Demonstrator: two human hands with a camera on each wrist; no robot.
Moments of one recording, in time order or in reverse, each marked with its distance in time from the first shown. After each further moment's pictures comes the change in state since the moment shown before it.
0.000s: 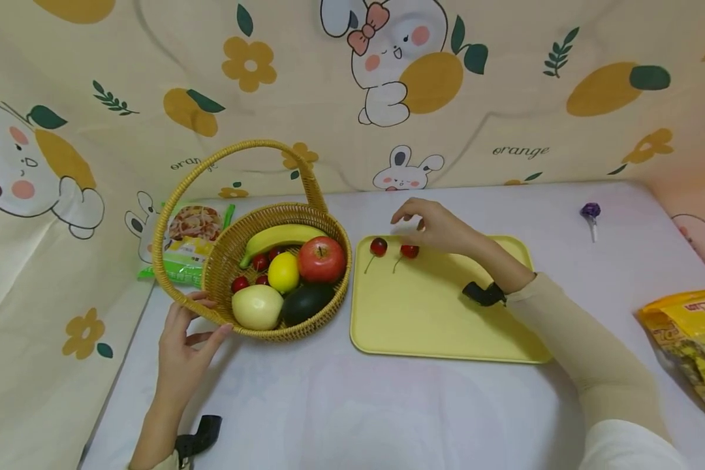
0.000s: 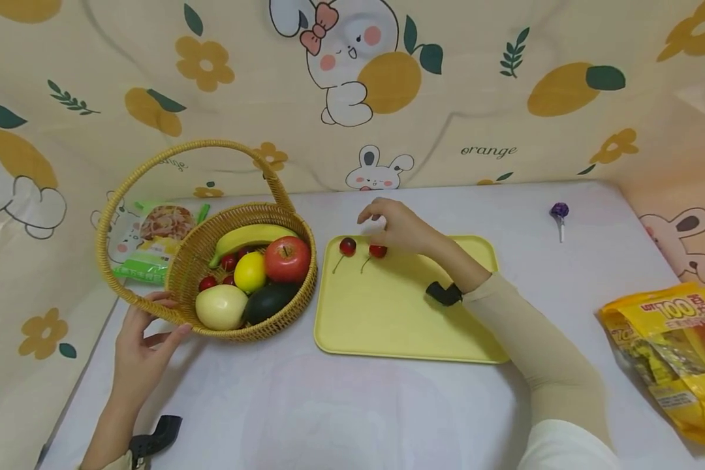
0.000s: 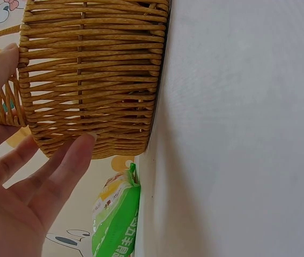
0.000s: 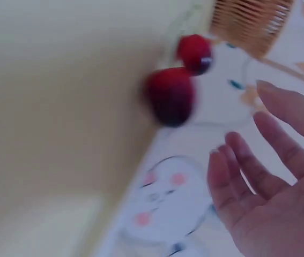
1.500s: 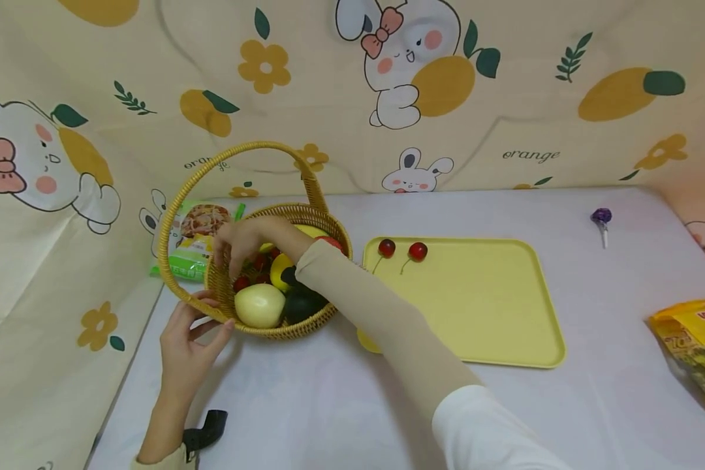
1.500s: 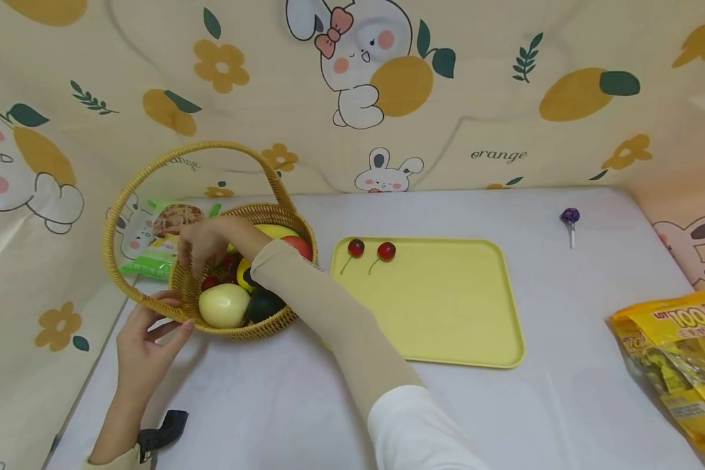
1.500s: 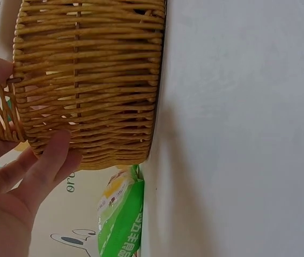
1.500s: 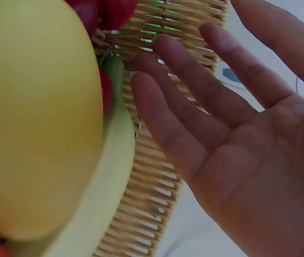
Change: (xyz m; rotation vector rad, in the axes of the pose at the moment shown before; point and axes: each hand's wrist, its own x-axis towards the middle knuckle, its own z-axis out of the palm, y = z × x) left_hand -0.002 -0.019 -0.002 -0.015 0.096 0.040; right_hand 0.213 -0.173 0.160 -0.025 -0.817 -0.044
